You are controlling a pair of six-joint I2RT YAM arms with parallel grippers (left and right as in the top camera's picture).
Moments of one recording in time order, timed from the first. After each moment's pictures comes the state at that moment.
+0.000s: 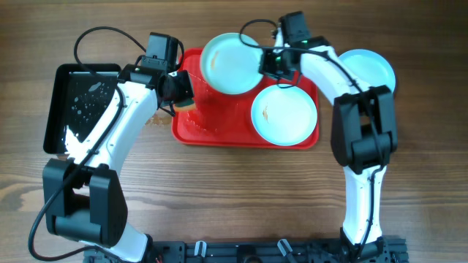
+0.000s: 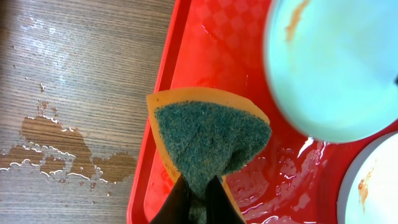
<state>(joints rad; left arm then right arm) -0.22 1.74 1.32 -0.73 0.01 -0.43 0.28 2.30 1.76 -0.59 -0.33 0.49</state>
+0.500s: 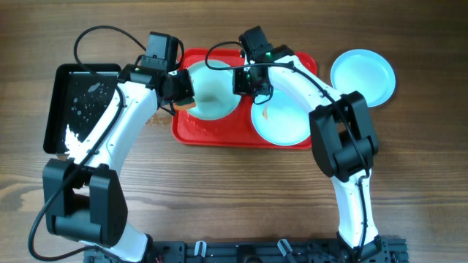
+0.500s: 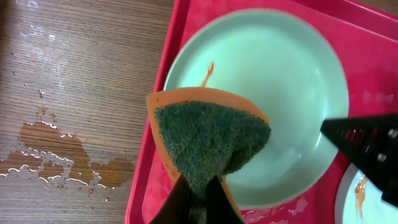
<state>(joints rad) -0.22 1.74 1.32 -0.71 0.01 -0.43 0.46 2.30 1.77 -0.74 -0.23 0.49</state>
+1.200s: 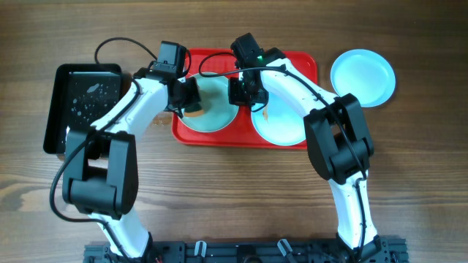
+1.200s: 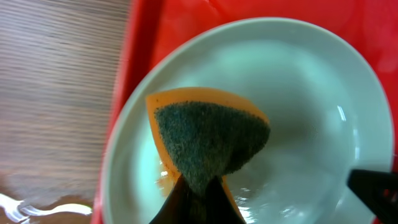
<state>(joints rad) -0.22 1.92 1.28 -0.58 0.09 -0.43 0.50 2.30 1.78 -0.84 -0.23 0.49</state>
